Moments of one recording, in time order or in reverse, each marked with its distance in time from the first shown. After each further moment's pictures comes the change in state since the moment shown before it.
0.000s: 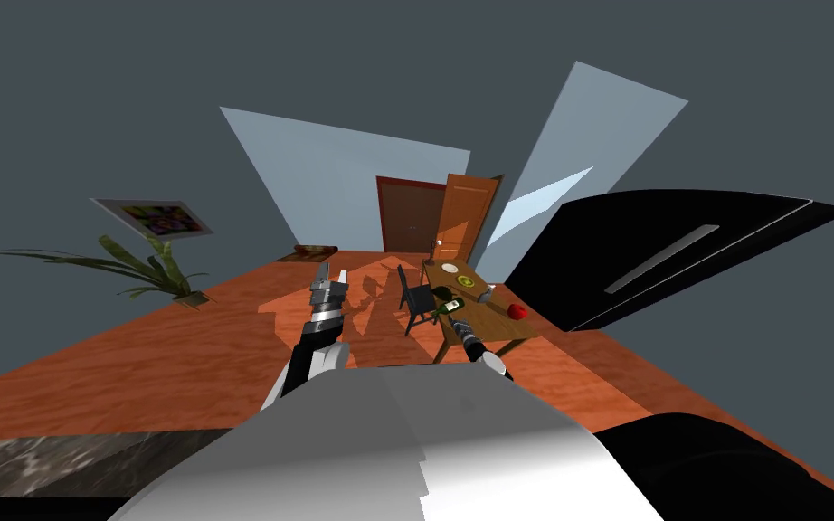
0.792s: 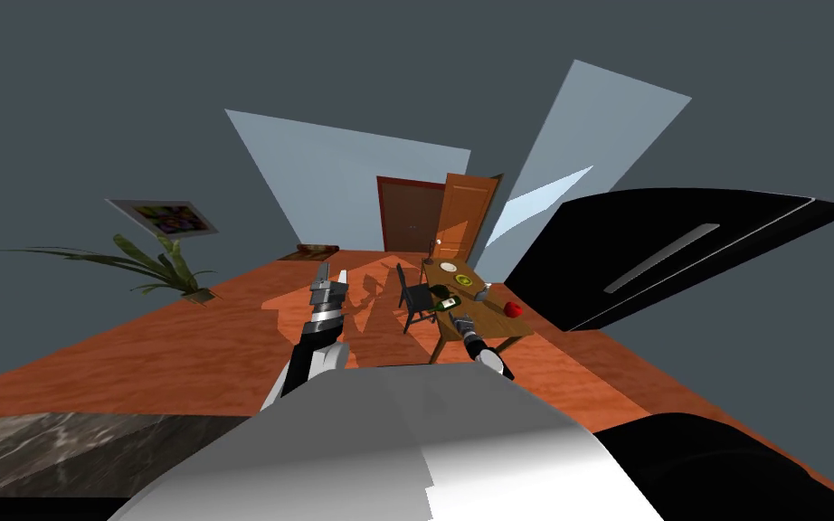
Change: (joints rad) left arm 0.000 0.000 0.000 0.000 0.000 0.000 0.000; right arm 0.003 0.032 -0.031 -0.045 0.195 -0.030 0.017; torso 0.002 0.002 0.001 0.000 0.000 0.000
